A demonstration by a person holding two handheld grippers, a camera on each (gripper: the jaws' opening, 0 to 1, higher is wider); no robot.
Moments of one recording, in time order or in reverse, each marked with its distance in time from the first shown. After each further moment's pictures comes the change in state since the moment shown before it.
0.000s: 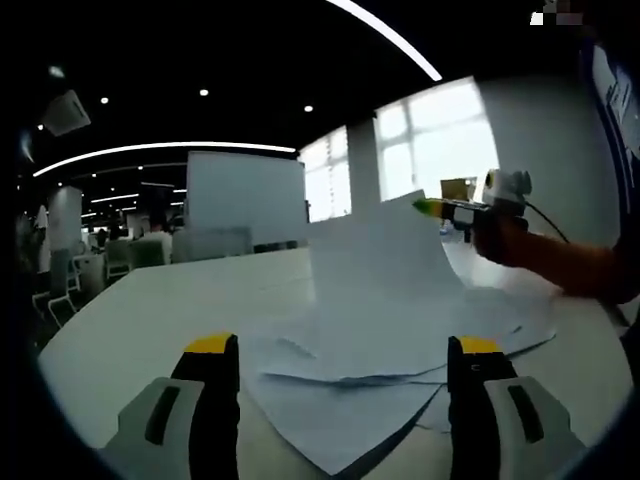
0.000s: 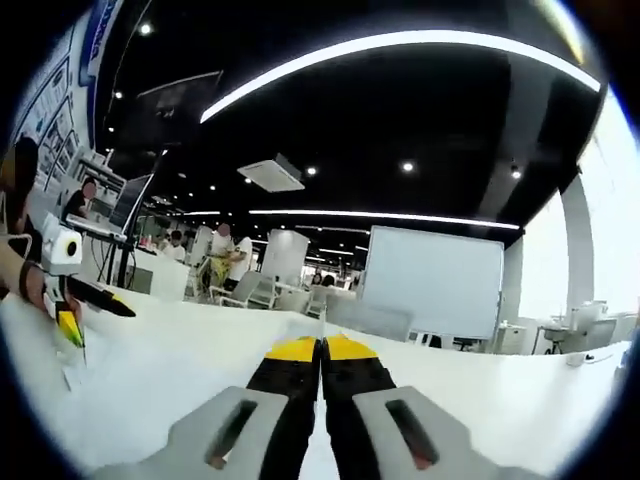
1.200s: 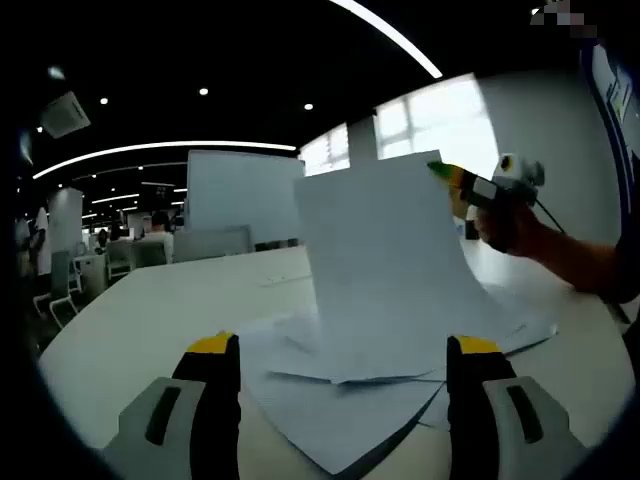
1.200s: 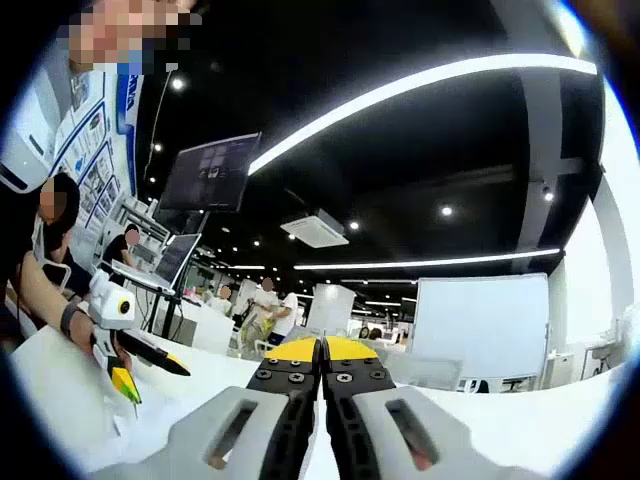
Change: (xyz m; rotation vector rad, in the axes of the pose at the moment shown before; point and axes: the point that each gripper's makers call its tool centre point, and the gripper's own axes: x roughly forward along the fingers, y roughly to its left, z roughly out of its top) left arm 0.001 0.001 -0.002 0.007 0.011 0.005; right arm -0.013 0.048 0.062 0.044 -0.256 0.223
